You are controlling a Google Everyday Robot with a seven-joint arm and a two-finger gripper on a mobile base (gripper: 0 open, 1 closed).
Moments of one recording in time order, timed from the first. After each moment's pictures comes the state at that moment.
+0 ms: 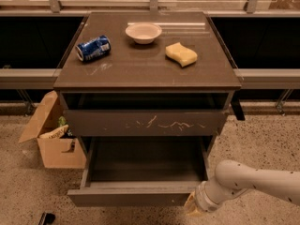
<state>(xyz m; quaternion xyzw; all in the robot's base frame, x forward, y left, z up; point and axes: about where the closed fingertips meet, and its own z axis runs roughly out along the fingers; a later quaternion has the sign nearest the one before) 0.385 -0.162 0.406 -0.66 0.71 0.21 0.13</state>
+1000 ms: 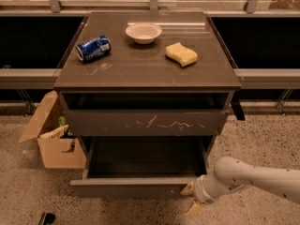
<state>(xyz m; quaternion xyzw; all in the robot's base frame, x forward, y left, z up) 0.425 -0.158 0.392 -0.65 0.71 0.19 0.17</state>
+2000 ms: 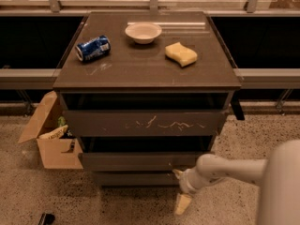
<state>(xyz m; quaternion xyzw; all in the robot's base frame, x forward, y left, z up) 0.479 -0.136 0.340 -0.65 0.72 0.17 0.18</state>
